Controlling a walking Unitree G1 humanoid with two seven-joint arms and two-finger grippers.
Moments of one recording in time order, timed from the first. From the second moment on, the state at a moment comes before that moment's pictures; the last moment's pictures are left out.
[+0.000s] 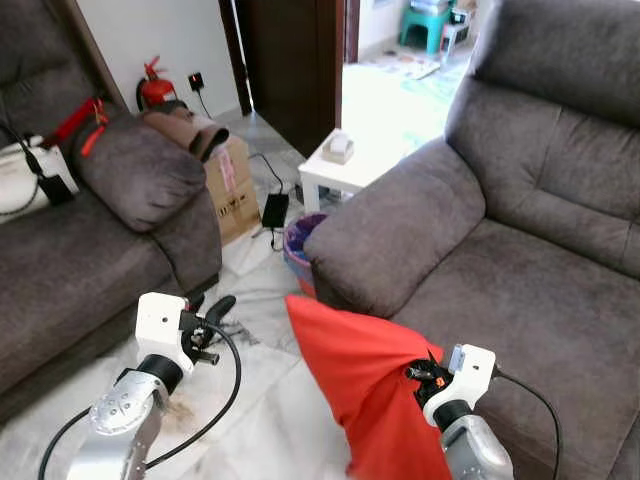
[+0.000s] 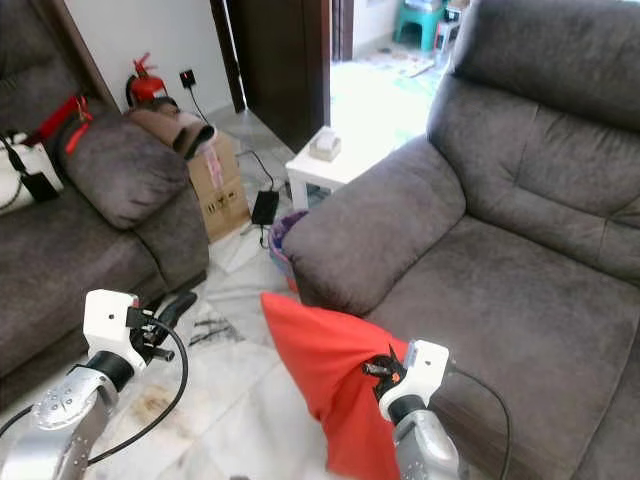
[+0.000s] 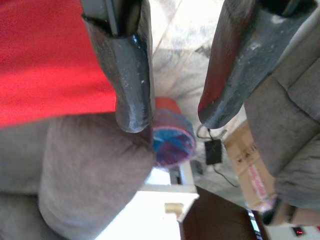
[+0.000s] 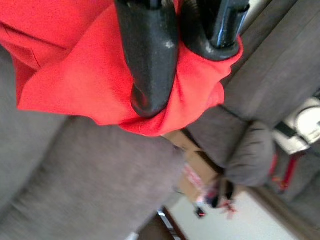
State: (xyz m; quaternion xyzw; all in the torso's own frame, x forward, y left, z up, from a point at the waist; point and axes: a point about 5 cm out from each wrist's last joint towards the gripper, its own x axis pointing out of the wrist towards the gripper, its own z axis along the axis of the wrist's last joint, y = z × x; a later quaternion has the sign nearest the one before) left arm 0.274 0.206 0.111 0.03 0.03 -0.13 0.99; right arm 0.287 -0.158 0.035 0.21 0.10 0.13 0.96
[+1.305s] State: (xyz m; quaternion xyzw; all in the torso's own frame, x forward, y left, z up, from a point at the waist) left arm 0.252 0.198 0.064 0.15 0.20 -0.47 0.84; right arm 0.261 -0.144 0.047 0.13 0.18 0.47 0.86
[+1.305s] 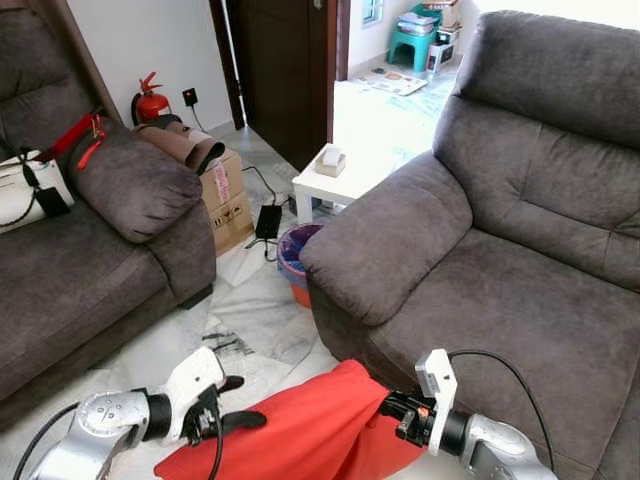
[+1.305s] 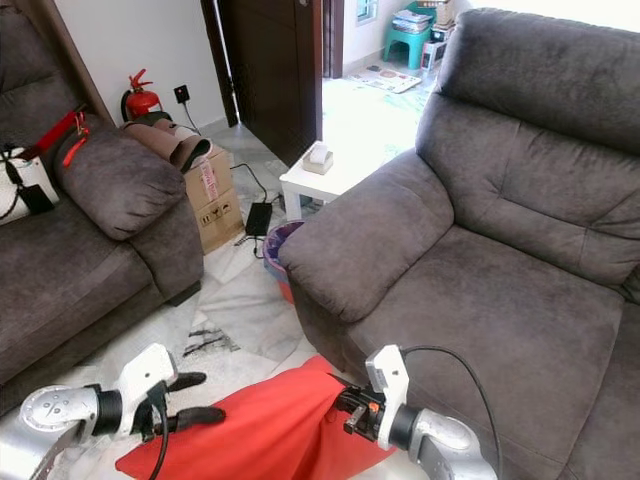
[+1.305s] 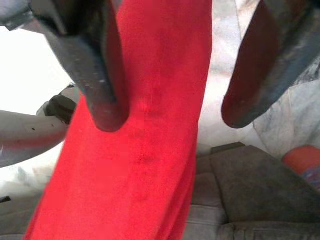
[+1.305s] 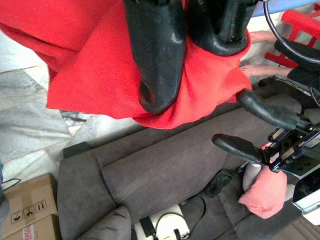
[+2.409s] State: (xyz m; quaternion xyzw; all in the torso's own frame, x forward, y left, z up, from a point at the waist) left arm 0.226 0.214 0.014 0.33 0.26 -0.49 0.76; right arm 0.255 -0.133 0.051 0.13 0.17 0.50 0.84
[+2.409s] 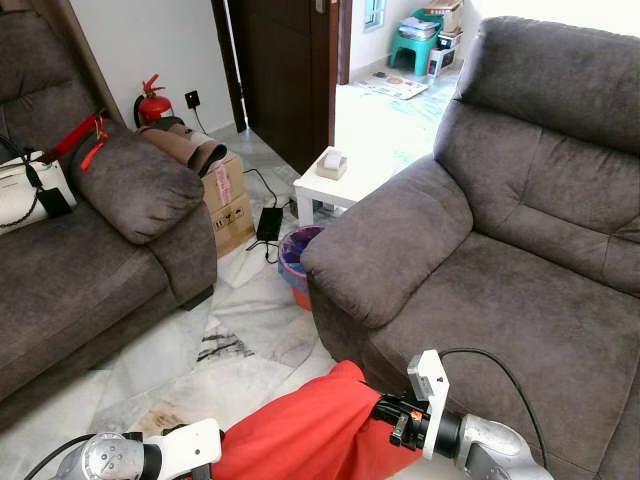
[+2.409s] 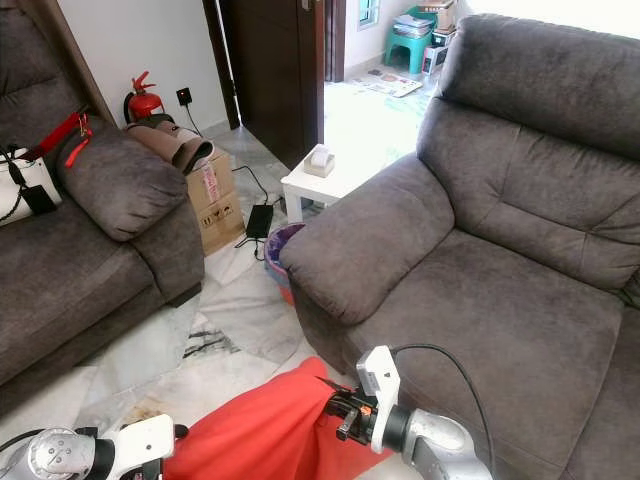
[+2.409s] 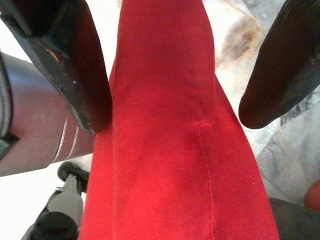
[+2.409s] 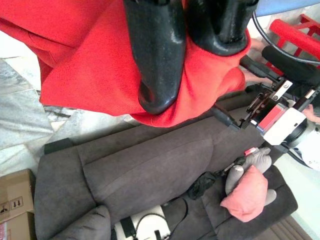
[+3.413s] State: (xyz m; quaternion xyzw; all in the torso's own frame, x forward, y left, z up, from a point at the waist) left arm 0.223 0.216 -0.007 0.34 0.29 -0.49 0.75; right arm 0.255 -0.133 0.051 0.13 0.18 0.50 0.84
